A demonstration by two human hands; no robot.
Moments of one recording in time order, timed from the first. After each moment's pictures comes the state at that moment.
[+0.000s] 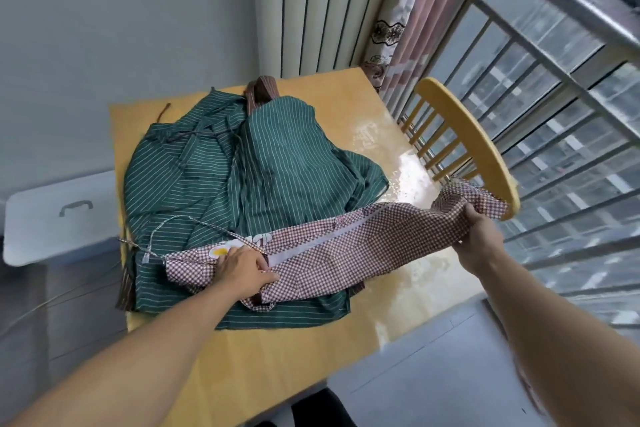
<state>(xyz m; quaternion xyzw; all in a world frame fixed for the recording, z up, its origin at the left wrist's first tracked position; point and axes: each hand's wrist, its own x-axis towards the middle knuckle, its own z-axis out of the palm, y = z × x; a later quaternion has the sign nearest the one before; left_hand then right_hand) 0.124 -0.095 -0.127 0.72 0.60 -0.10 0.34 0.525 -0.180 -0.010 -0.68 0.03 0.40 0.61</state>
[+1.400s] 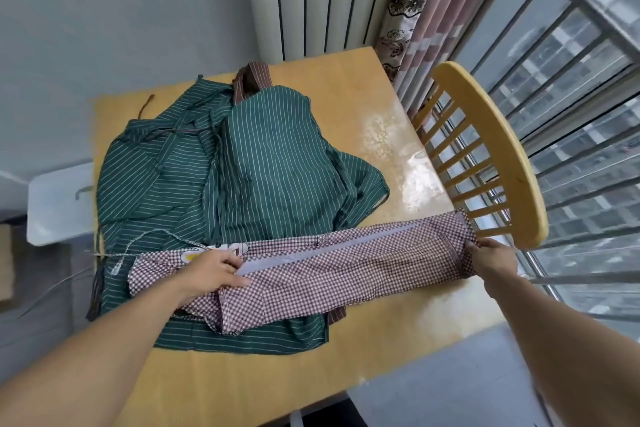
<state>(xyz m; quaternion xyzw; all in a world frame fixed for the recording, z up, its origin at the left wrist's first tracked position) 0.139 -0.048 -0.114 0.50 0.61 -0.08 0.61 0.663 -0.163 -0.125 -0.92 -0.15 0.29 0.21</state>
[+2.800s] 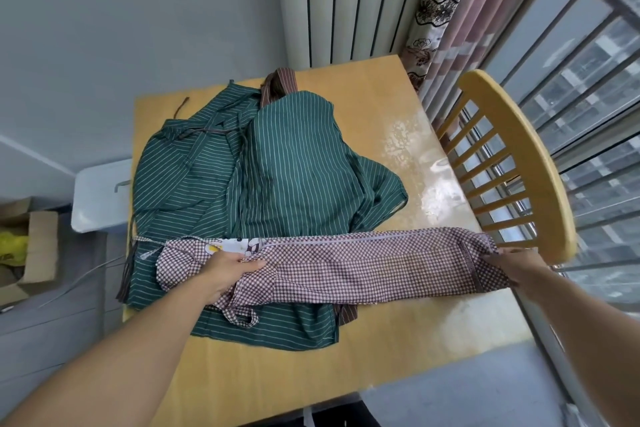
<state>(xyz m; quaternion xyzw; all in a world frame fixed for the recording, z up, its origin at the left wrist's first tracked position) 0.143 -0.070 -0.127 0.38 0.73 0.04 0.57 0.677 -0.145 -0.093 -0.88 -0.13 0.42 0.16</state>
